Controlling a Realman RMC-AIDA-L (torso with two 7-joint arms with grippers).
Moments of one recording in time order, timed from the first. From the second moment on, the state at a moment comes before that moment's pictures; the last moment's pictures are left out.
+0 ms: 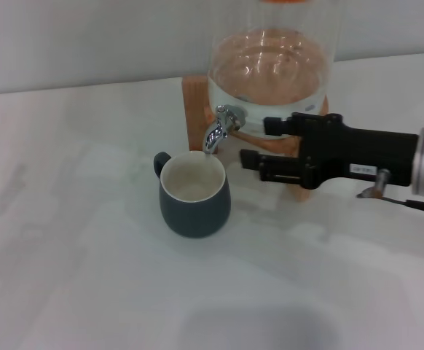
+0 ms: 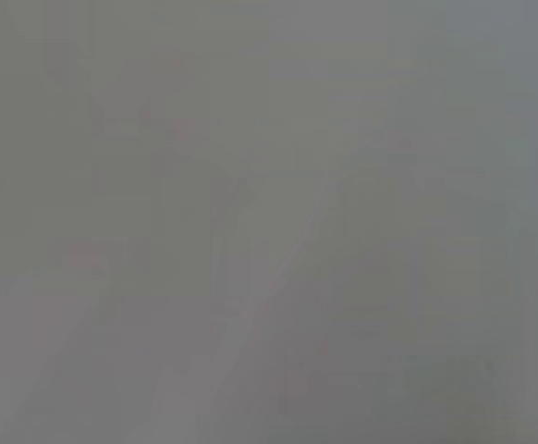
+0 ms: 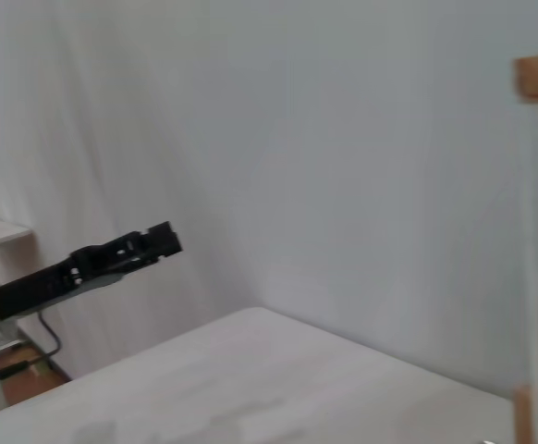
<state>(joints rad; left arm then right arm) -0.18 -2.06 1.10 0.66 -2.33 -1.22 1.99 0.01 2.01 -1.52 -1.50 1.66 1.04 -1.32</state>
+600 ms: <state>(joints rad) -0.21 -2.07 1.08 0.65 -2.32 -1.20 2.00 -0.01 2.01 -1.57 -1.54 1.62 1.03 -1.28</state>
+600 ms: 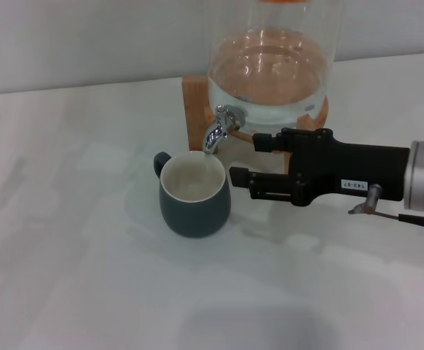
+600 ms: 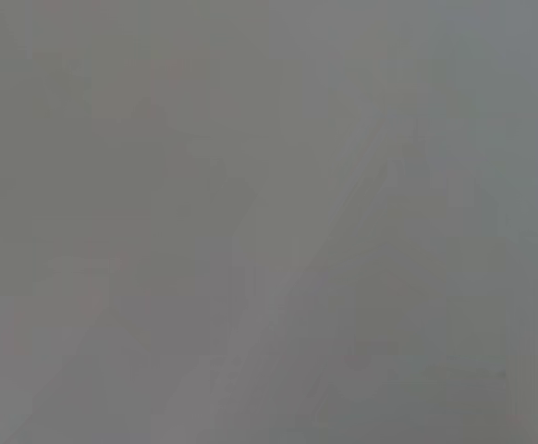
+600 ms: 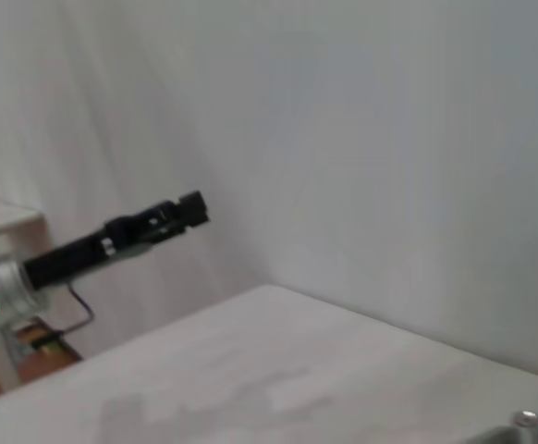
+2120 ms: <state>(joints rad) -0.25 -2.05 1.07 0.61 -2.31 -1.18 1.99 0.05 2.01 -1.73 -1.58 1.61 0.92 -1.30</state>
